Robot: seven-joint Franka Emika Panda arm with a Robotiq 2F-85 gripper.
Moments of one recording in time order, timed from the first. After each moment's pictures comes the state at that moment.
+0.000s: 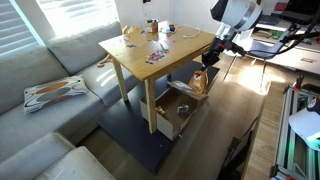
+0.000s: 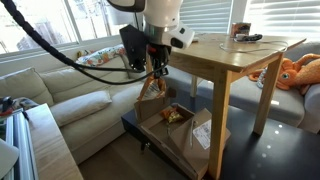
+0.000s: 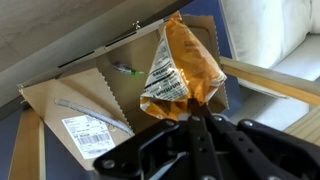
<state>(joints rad) -0.18 0.16 -0.04 -2.50 1.02 2.57 -0.69</state>
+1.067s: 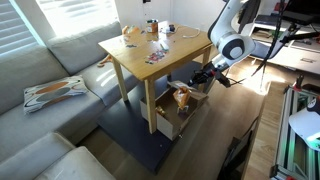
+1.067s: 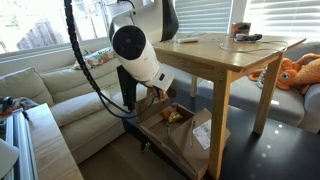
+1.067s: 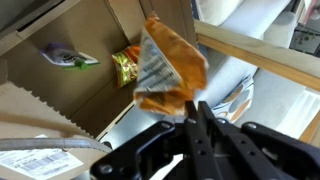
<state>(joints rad) -0.17 0.46 0.03 -2.41 2.08 2.48 -1.57</state>
